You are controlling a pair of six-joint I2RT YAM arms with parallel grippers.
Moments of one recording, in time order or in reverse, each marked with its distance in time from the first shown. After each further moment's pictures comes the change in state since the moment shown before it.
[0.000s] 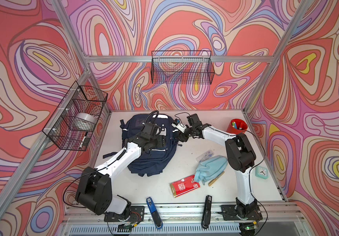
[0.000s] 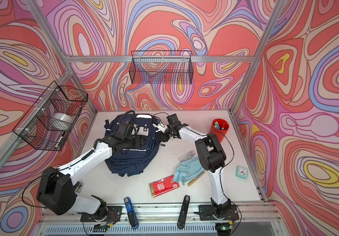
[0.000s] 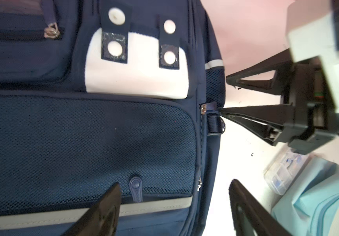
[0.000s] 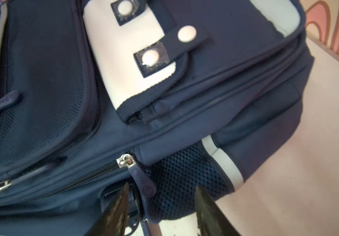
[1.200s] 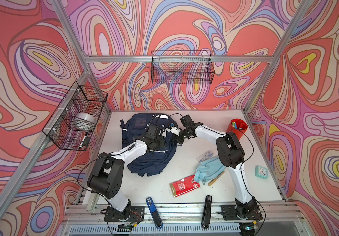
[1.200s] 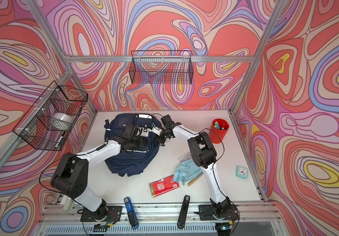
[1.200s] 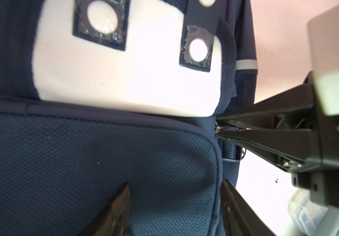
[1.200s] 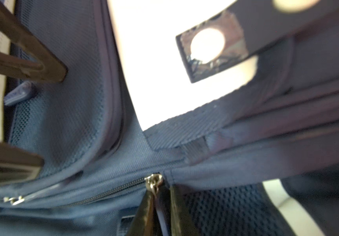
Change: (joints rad) left arm 0.016 0.166 -0.030 0.162 0.010 -0.085; right arm 0.045 0.159 0.169 -0.188 -0.079 -0.081
